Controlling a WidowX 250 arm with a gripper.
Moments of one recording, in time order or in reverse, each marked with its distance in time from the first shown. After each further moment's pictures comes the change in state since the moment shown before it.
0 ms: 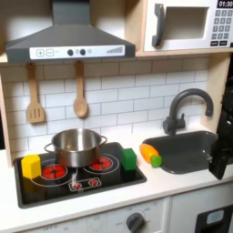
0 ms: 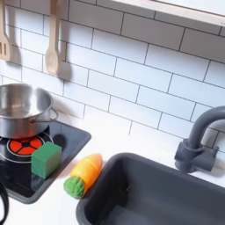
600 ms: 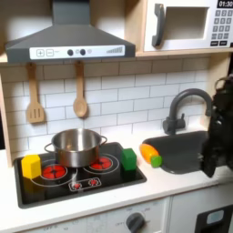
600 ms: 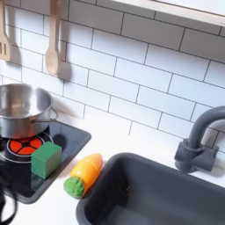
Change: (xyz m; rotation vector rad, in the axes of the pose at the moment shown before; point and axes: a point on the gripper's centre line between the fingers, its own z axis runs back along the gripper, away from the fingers) arm 0.018 0.003 -0.011 0.016 0.025 0.000
